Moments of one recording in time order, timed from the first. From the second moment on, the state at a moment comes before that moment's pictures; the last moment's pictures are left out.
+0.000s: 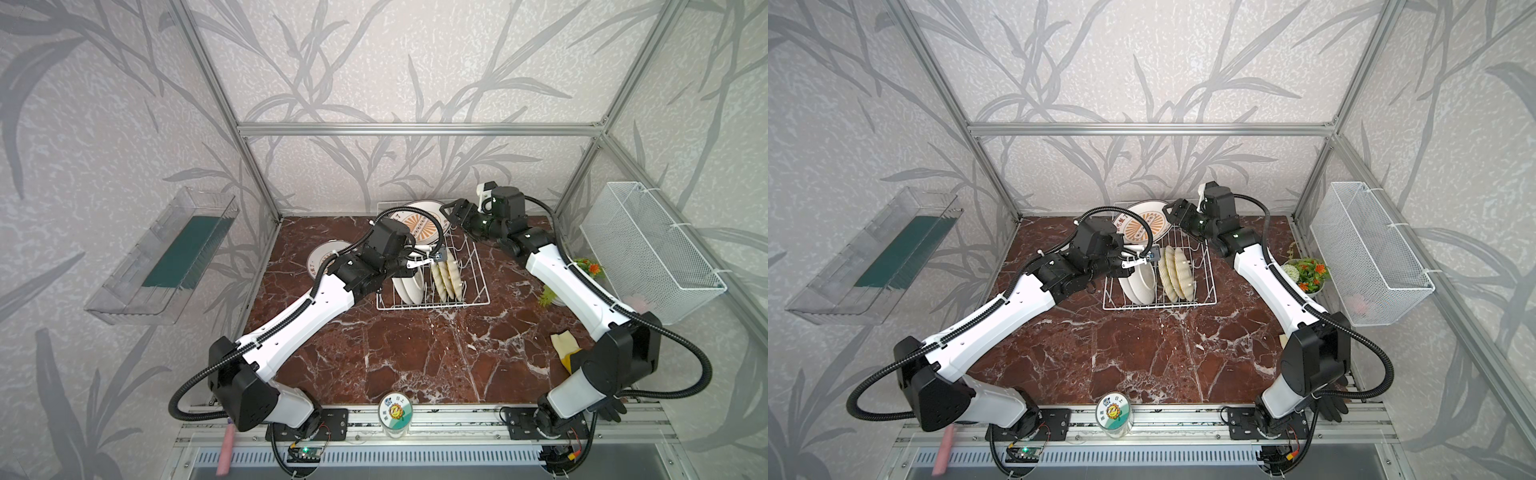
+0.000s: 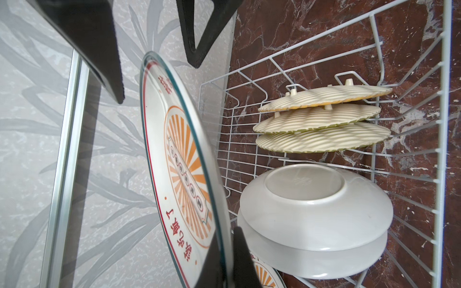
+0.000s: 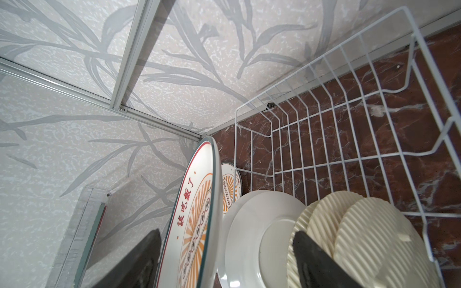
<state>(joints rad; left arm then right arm) -0.71 1.44 1.41 -0.51 -0.15 1.01 0.39 1.61 1.52 -0.31 -0.30 0.87</state>
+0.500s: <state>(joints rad) -0.74 1.48 1.38 -0.49 -0.20 1.04 0.39 1.65 1.55 -0.38 -0.31 0.85</state>
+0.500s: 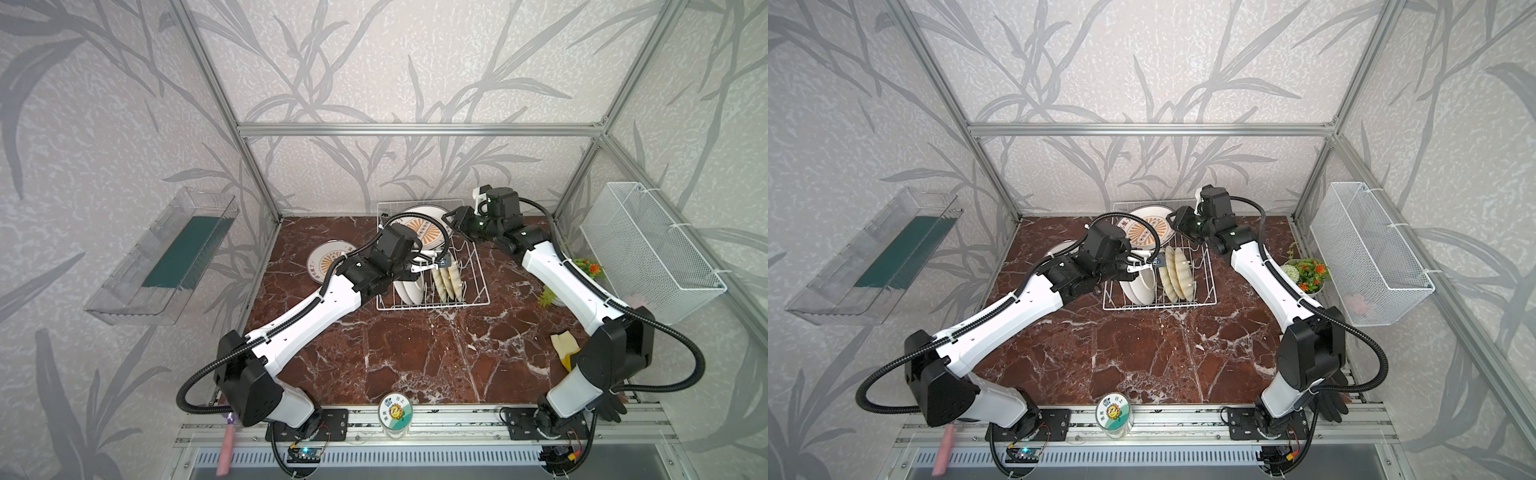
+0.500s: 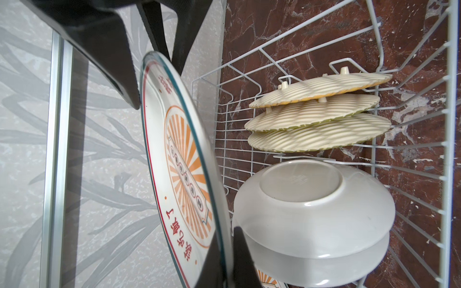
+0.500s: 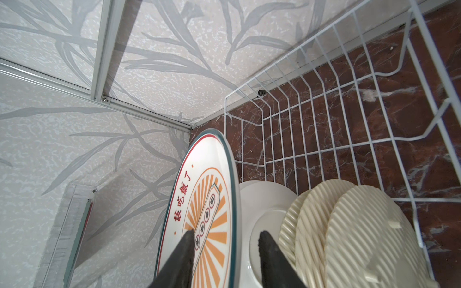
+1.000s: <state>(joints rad) -0.74 1.48 1.37 -0.48 -0.21 1.04 0.40 1.67 1.56 -0.41 -0.32 0.84</state>
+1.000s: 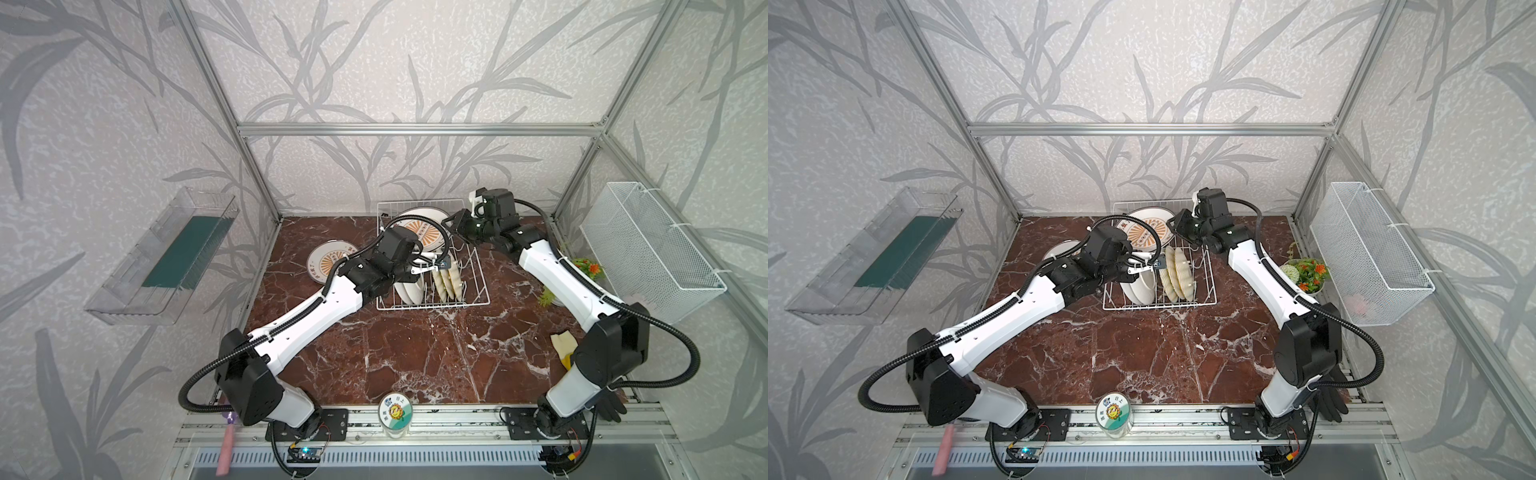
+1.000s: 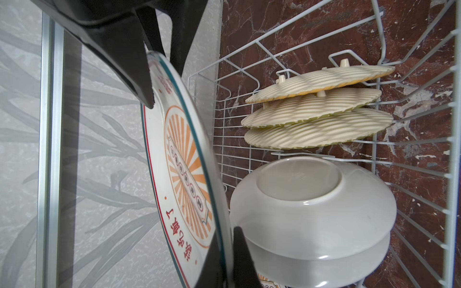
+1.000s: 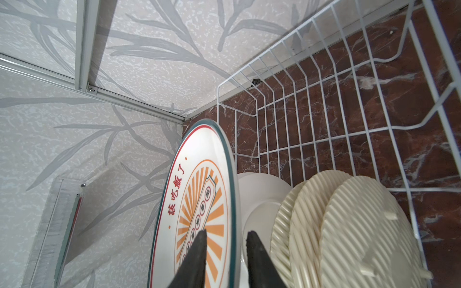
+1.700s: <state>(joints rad) -0.75 1.49 1.37 -0.46 -0.23 1.03 0.40 1.70 1.58 -0.45 -0.32 0.88</state>
